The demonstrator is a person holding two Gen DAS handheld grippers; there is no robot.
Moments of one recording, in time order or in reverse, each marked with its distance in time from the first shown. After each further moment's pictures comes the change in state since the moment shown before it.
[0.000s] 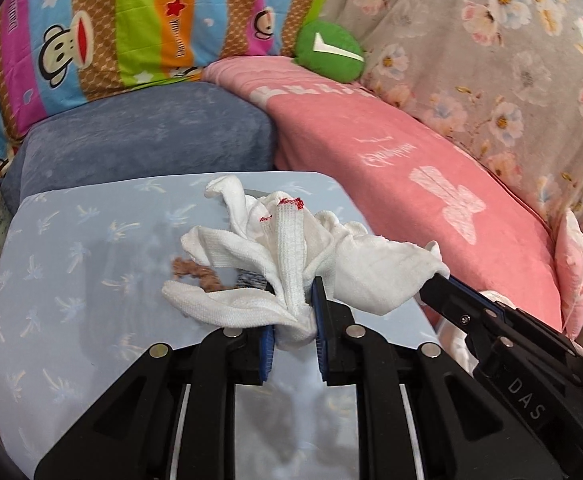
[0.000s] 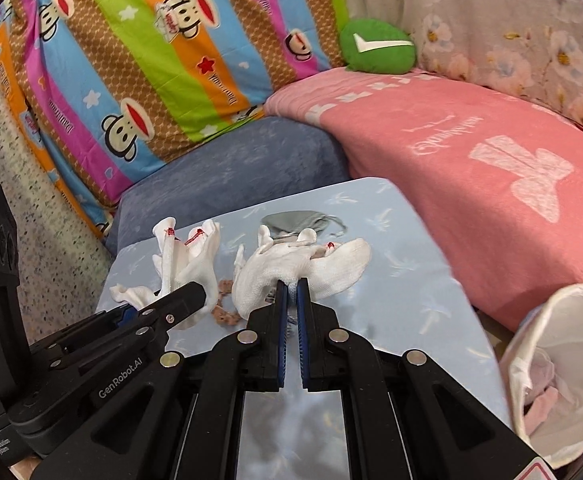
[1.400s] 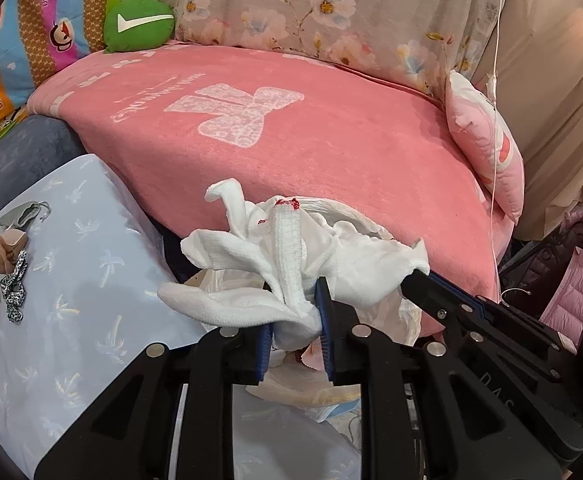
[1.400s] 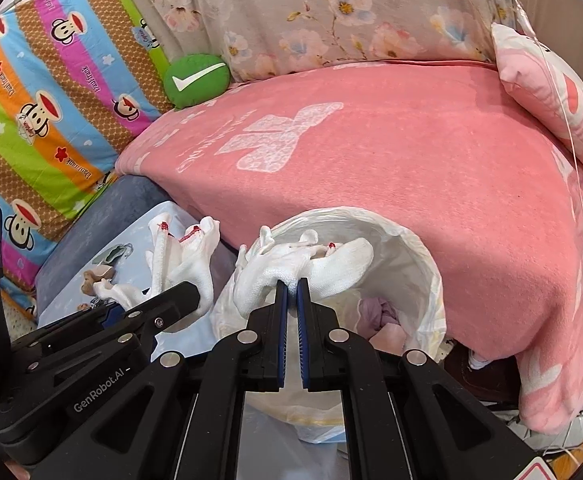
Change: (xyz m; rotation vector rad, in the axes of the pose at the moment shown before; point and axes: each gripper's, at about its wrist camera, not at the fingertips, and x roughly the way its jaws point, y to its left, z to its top) left arm 0.050 -0.273 -0.079 0.377 0.171 -0.248; right arm -0.136 -0.279 -0.095 0.350 -0.076 -0.279
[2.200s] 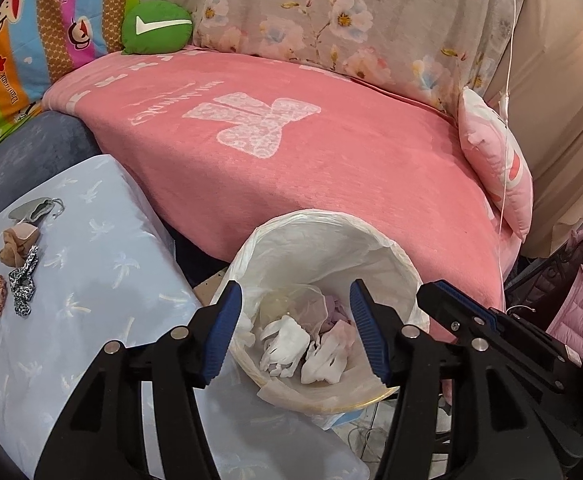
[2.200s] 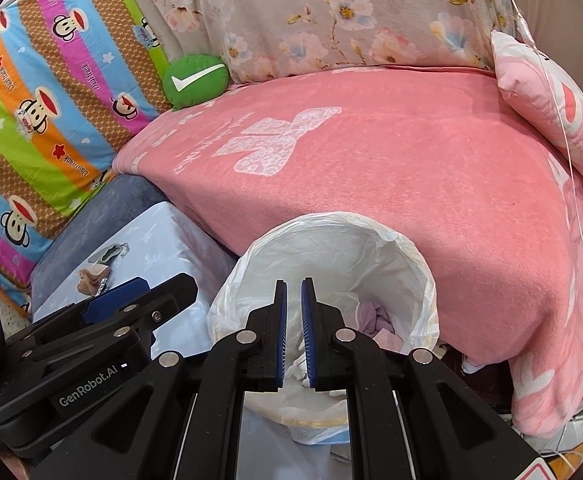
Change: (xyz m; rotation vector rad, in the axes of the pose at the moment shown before) left arm -0.008 0.009 0.003 -0.054 -0.044 0.035; right arm -0.004 0.010 0.000 -0.035 -0.009 -0.014
